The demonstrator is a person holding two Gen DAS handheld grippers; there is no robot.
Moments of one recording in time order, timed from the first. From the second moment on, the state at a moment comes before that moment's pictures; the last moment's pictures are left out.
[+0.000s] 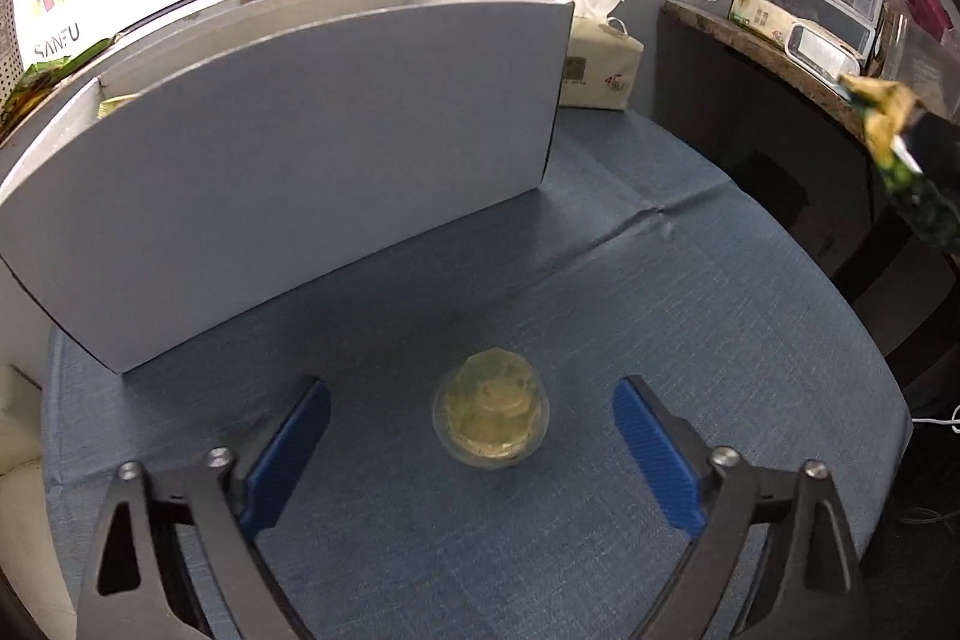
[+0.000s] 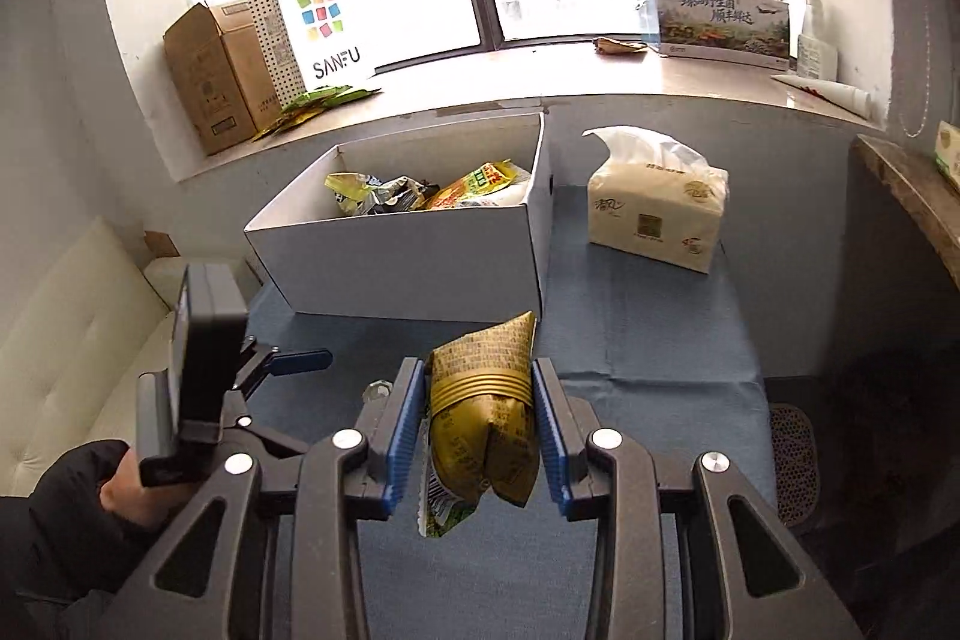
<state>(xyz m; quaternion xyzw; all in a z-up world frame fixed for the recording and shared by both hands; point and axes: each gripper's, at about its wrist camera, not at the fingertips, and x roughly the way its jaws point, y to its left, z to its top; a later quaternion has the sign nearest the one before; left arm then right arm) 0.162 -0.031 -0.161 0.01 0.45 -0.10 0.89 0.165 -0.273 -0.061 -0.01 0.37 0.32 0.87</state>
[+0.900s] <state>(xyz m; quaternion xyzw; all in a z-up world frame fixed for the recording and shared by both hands) 0.082 0.085 -0.004 -0.11 0.22 -0.02 0.97 0.201 -0.177 -0.037 -0.02 0.32 0.40 0.86</state>
